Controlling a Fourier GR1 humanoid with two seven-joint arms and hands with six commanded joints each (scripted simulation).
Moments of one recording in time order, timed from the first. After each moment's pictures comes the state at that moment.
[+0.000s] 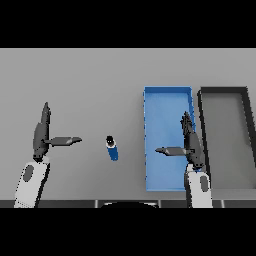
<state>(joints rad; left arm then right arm) -0.11 0.43 -0.16 -1.48 0.24 0.26 0.01 0.00 0.00 0.00 -1.57 0.00 0.00 0.00</state>
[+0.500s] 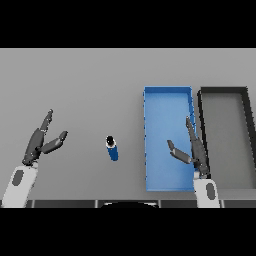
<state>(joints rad) -0.05 0.58 -0.20 -1.46 0.22 0.03 -0.15 0.10 -0.13 0.08 -1.68 0.17 0.03 -0.13</state>
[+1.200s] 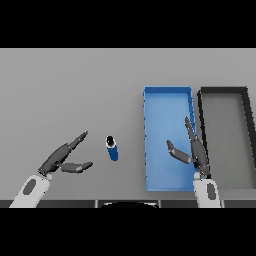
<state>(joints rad) 0.02 0.61 -0.41 -1.64 0.18 -0.19 -0.09 0.10 -0.15 0.09 -1.70 0.18 0.04 -0.08</state>
